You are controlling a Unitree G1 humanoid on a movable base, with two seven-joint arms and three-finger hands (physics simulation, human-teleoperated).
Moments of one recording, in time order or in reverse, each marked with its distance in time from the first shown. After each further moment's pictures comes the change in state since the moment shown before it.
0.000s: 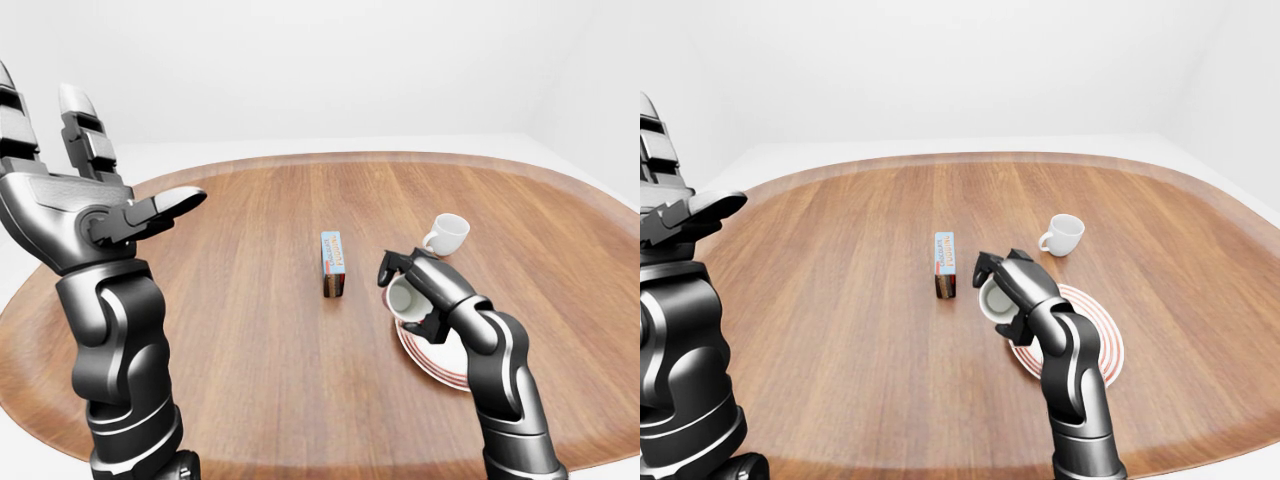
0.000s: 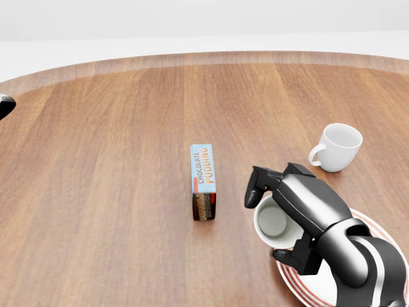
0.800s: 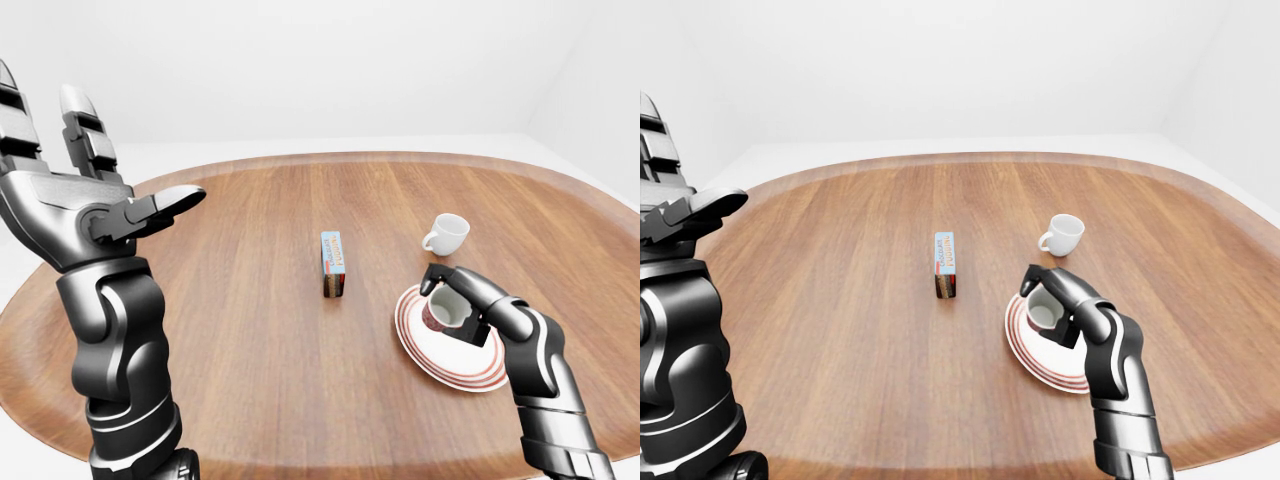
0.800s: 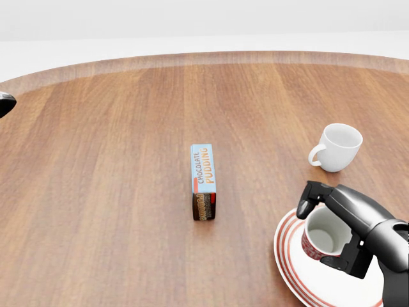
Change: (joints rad) left arm -0.008 0.007 0.002 0.018 -0.003 0.000 0.001; right arm -0.033 -0.188 -0.166 0.319 0.143 0.000 0.000
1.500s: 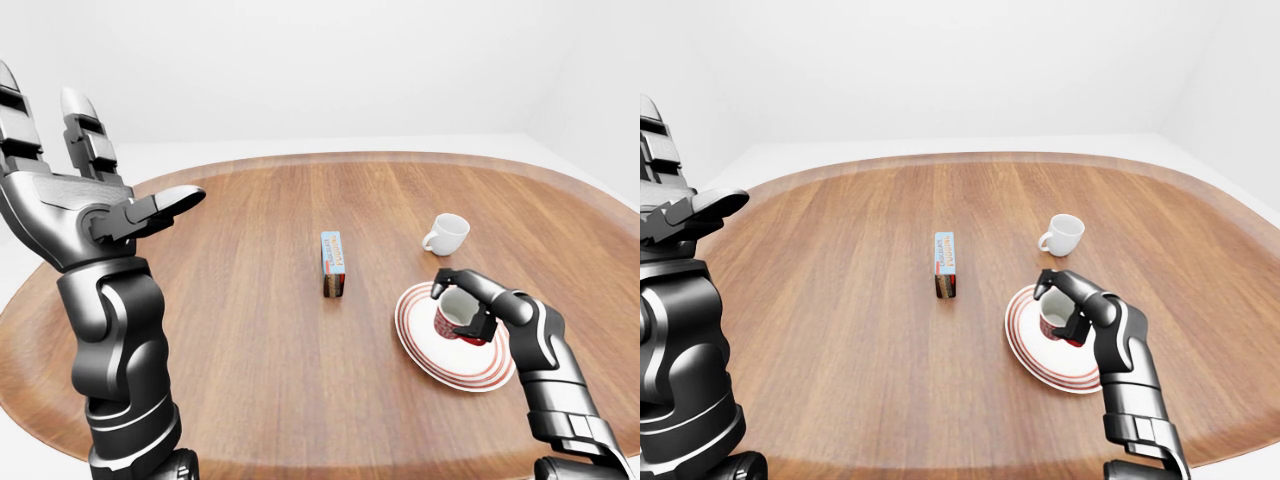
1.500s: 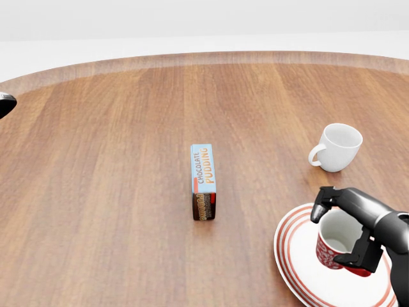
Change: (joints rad) left arm 0.002 0.003 0.004 0.010 0.003 0.000 -0.003; right arm -0.123 -0.094 0.008 0.311 0.023 0.000 0.000
